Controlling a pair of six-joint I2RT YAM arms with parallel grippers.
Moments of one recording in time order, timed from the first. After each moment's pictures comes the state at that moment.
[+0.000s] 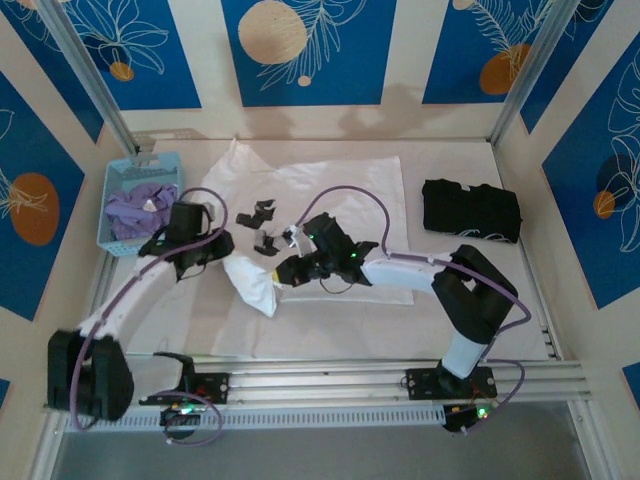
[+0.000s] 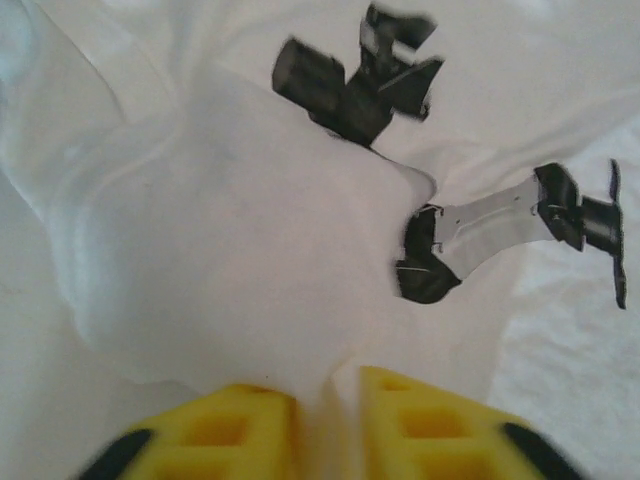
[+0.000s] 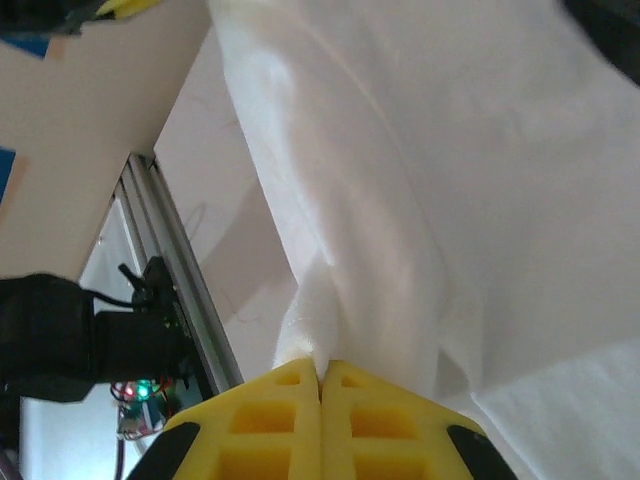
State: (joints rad) left arm -0.21 1.24 0.82 -0.49 0.13 -0.44; right arm 0.84 1.72 0.99 0.03 -0.55 0.60
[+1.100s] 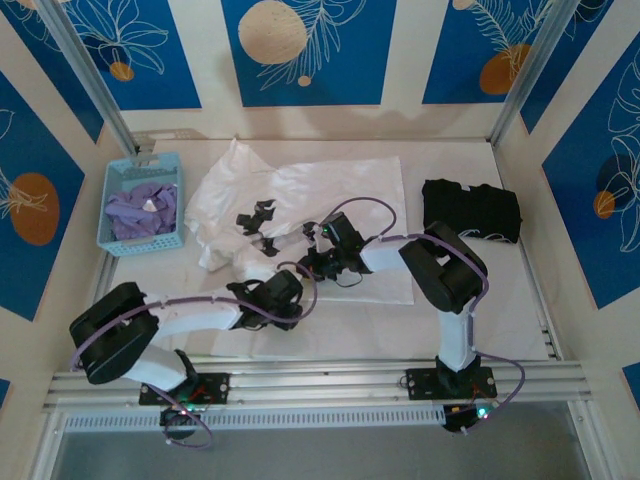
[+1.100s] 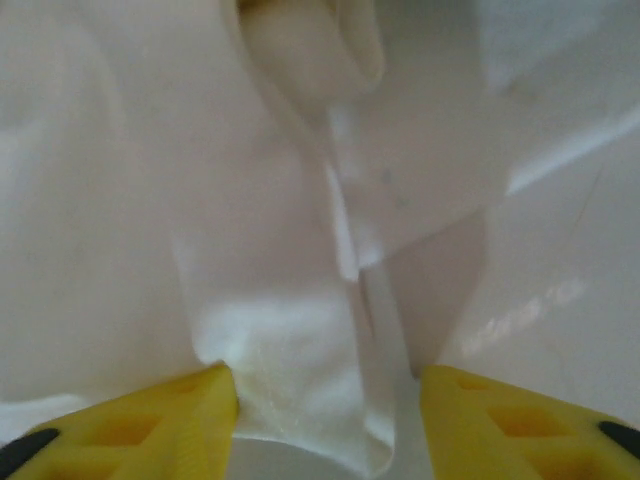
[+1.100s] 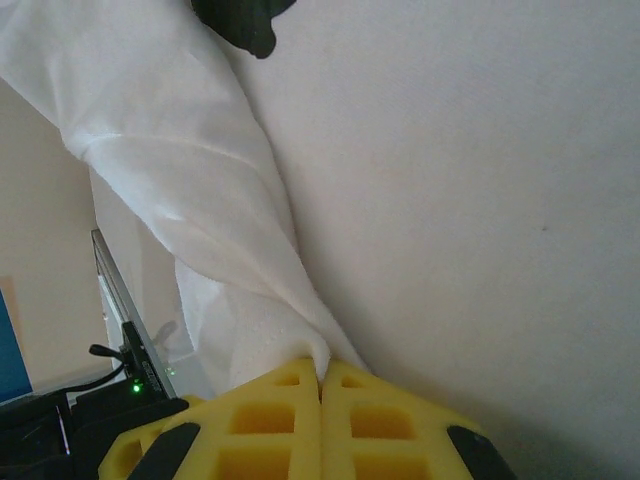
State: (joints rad) left arm -0.97 1.44 0.63 -0.32 -0.16 -0.48; right arm 0.67 1.95 0.99 0.09 -0.68 0.79
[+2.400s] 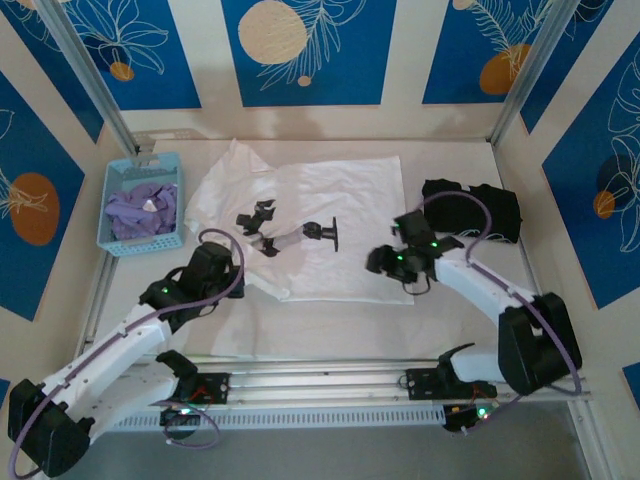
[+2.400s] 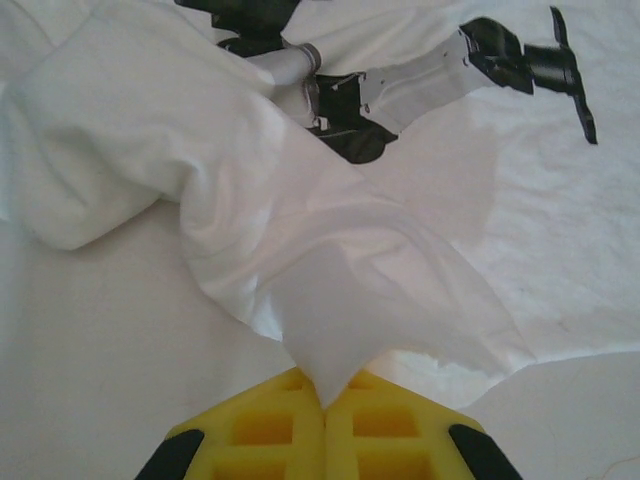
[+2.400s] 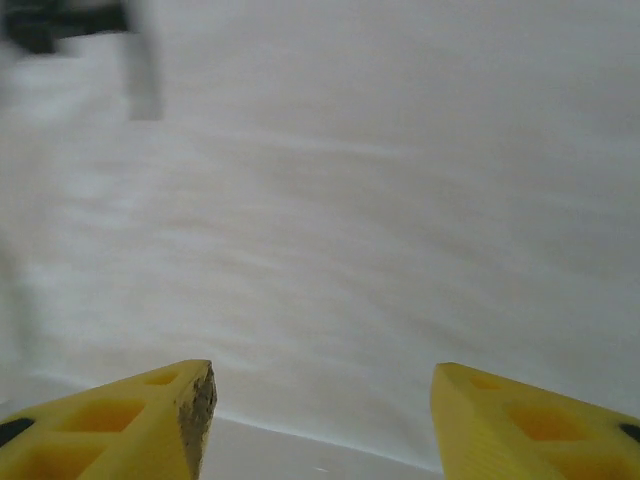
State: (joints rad) left arm -0.58 0.86 0.65 -0.64 -0.15 -0.51; right arm 0.34 1.28 0.73 -0.61 -0.19 0.62
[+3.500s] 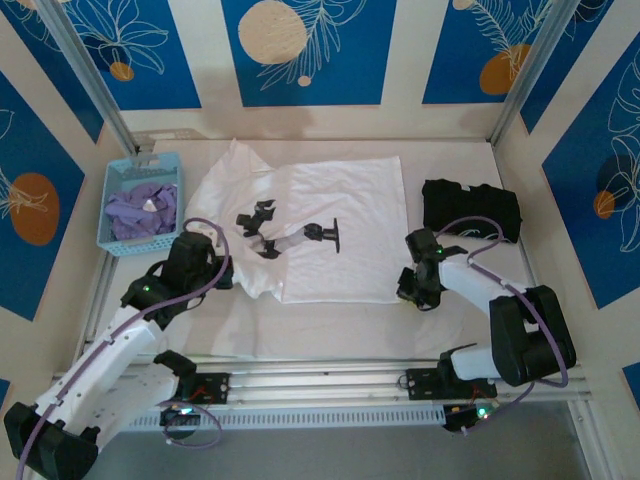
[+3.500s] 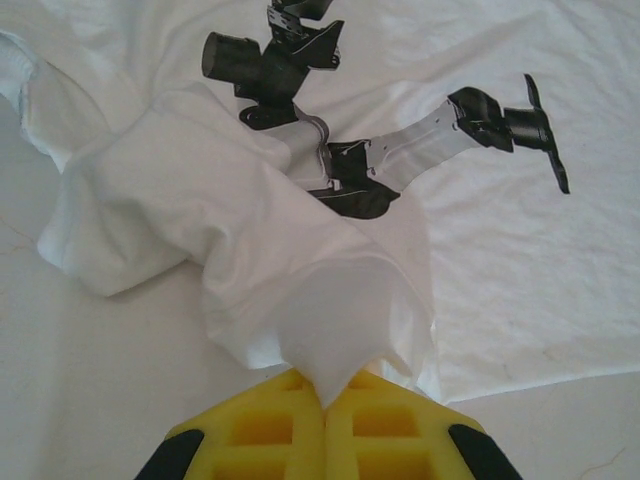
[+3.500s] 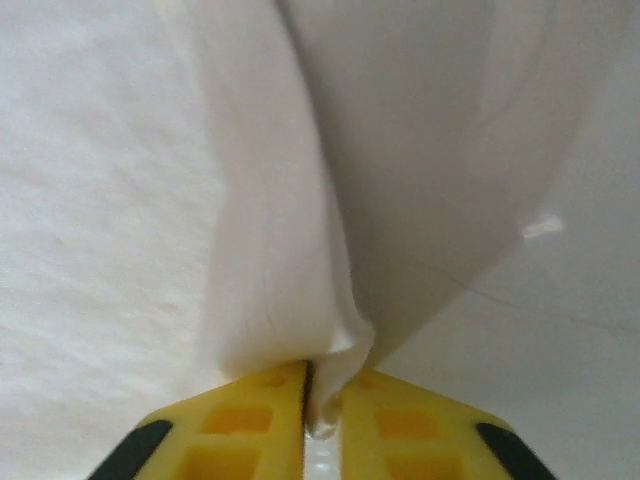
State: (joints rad) left arm -0.46 0.81 0.74 -0.70 -0.08 -0.42; right arm 0.27 1.35 0.65 -0.70 -0.08 0.70
